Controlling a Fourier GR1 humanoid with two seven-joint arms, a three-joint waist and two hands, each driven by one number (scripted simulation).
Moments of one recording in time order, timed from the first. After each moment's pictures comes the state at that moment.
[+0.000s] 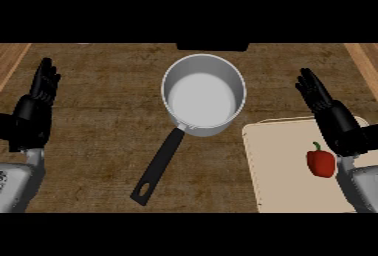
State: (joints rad) left arm -0.26 0.47 -0.08 -1.44 0.16 0.30 -0.04; right arm -0.25 -0.47 0.17 -1.46 -0.29 -0.04 -0.09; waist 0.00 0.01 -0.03
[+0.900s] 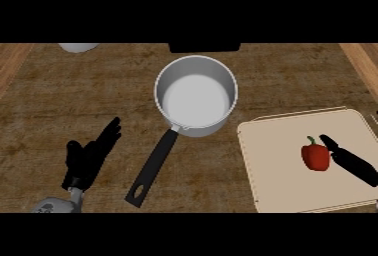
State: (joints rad) left arm -0.07 0.34 -0.28 -1.36 0.25 0.06 0.07; right arm 0.08 -0.44 -0.02 -1.69 -0.06 -0.58 -0.22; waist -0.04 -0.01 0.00
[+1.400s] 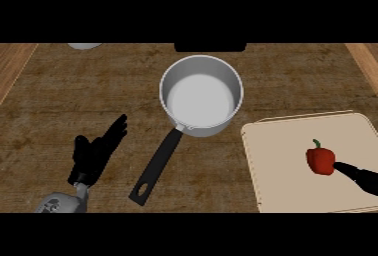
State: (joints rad) left arm -0.10 0.32 -0.28 -1.36 0.23 0.04 0.11; right arm 0.19 -0.62 -0.03 -1.98 -0.06 -0.48 0.35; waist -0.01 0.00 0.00
